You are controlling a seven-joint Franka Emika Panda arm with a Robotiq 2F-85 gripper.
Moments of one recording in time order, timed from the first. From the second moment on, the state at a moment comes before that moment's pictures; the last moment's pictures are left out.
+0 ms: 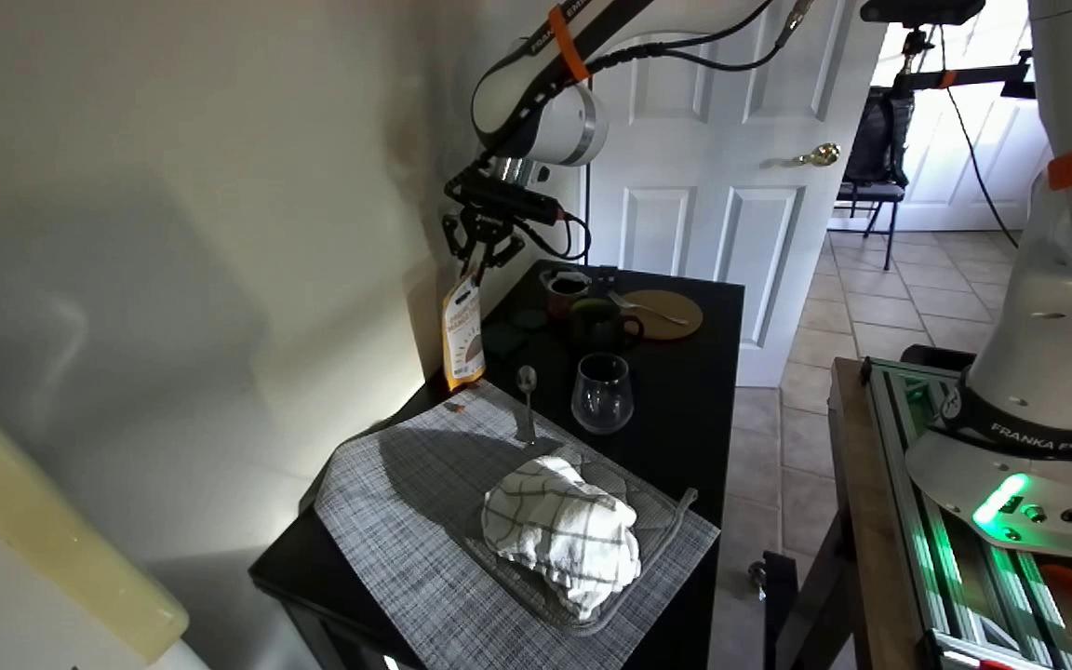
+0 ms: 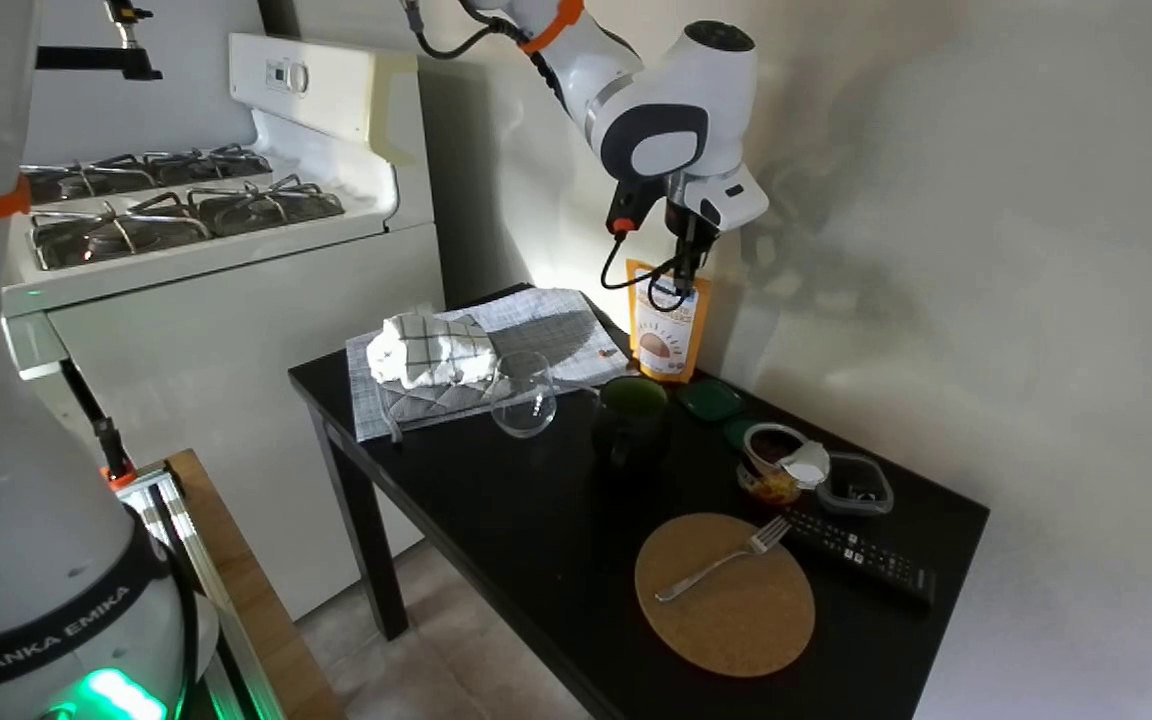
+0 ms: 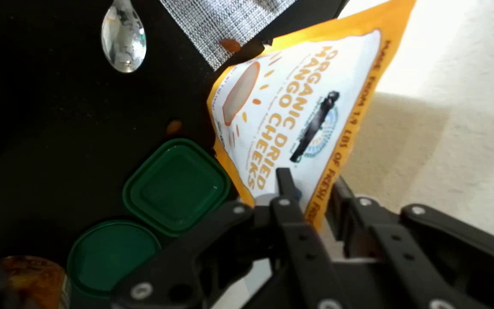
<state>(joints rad) -0.04 0.44 -0.05 -1.85 0.45 2.57 0.57</state>
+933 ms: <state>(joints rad) 0.04 0.20 0.00 -1.94 0.31 2.23 0.51</state>
